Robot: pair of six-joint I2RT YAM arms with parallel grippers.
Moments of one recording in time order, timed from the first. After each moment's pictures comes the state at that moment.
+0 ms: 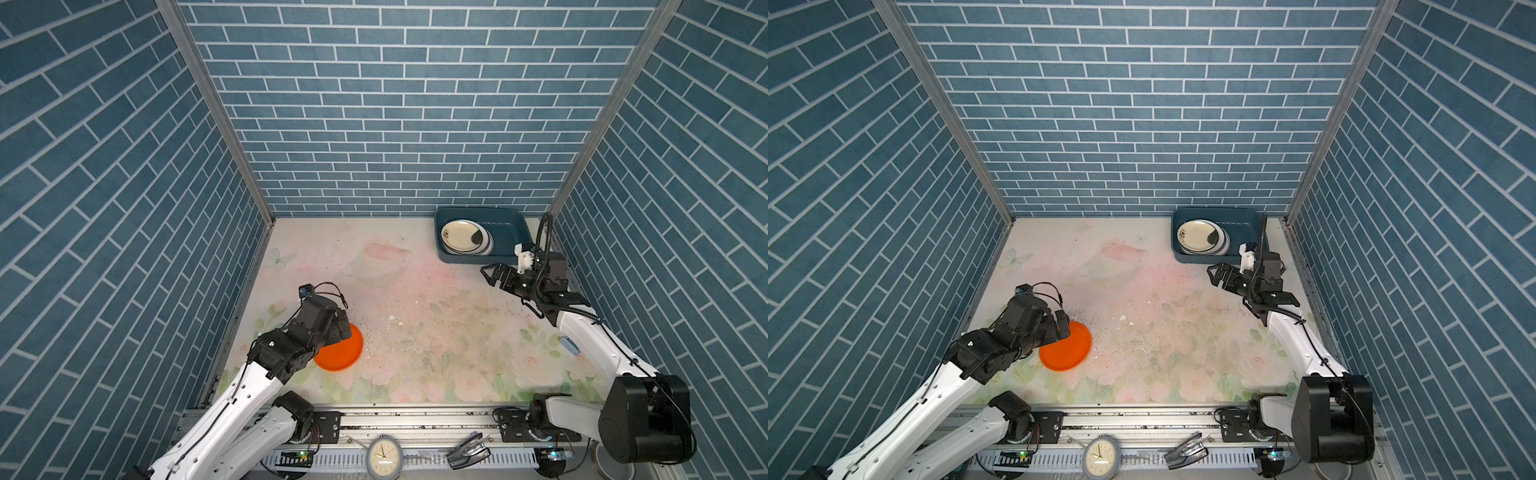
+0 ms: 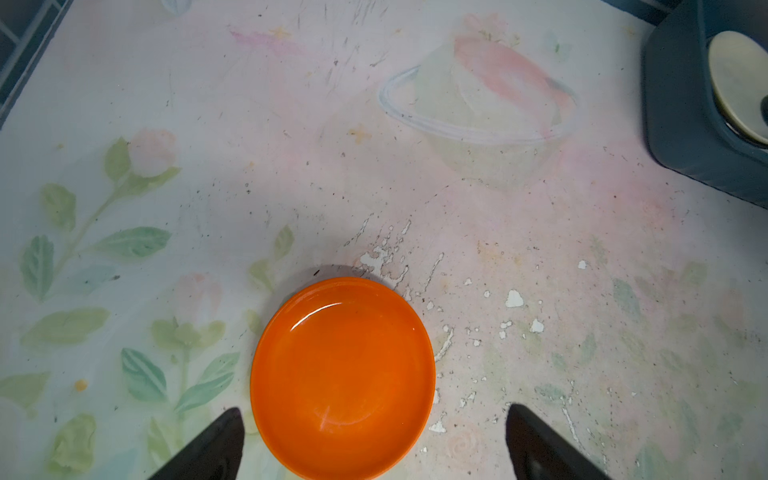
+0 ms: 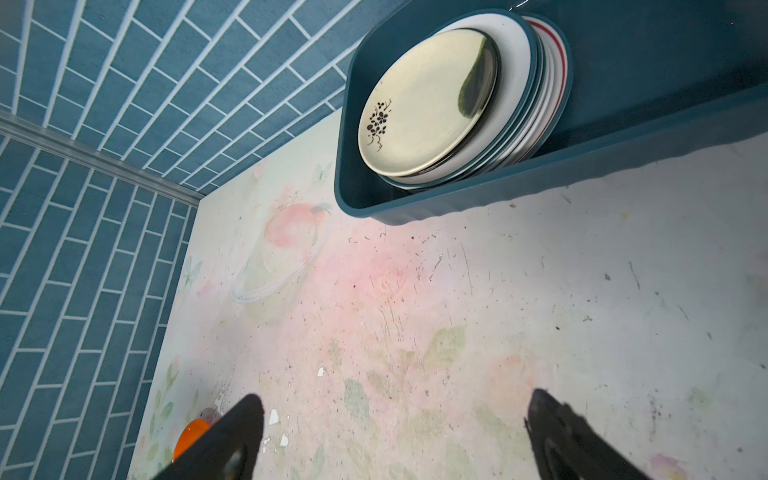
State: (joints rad) left arm -0.54 0.76 0.76 -0.95 -0.28 -0.74; right arm 0.09 1.19 0.76 -0.20 -0.44 0.45
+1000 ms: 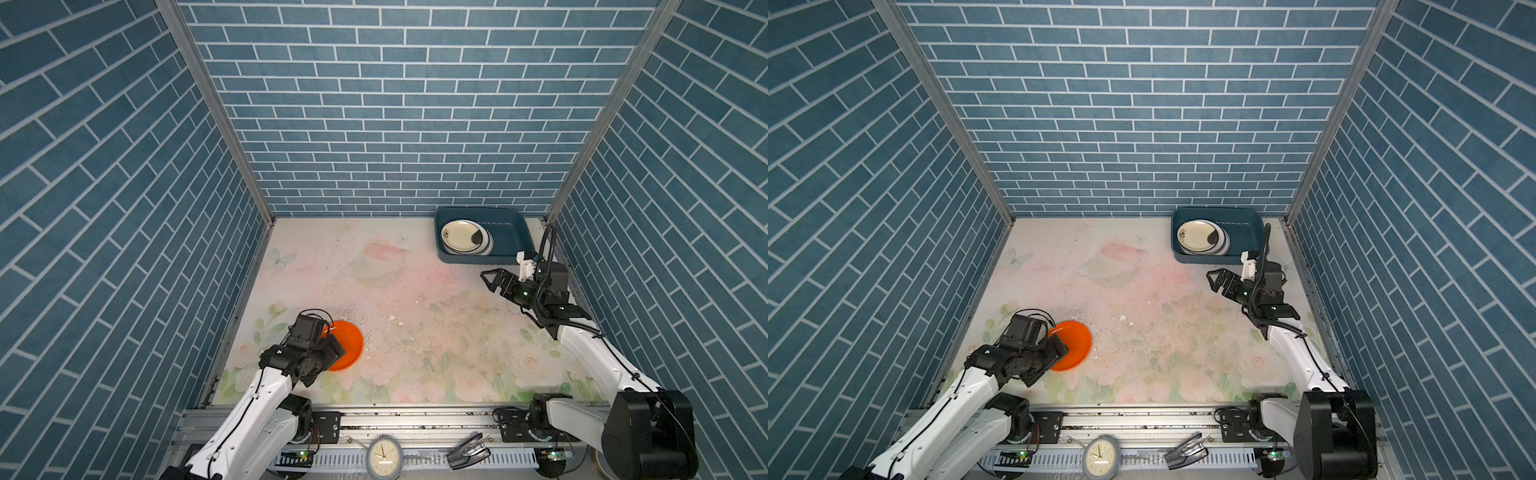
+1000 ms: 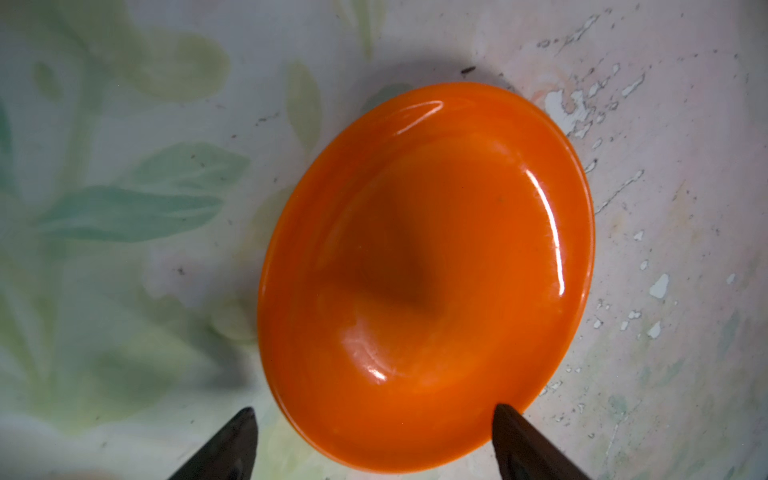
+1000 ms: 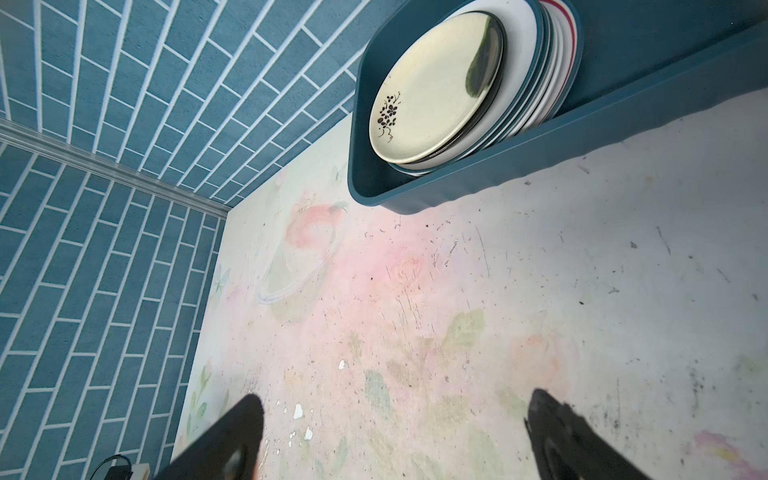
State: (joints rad) left arm -0.25 0.77 0.39 -0.79 0.11 -0.96; right arm 0.09 1.14 0.67 -0.11 -0.46 0.55
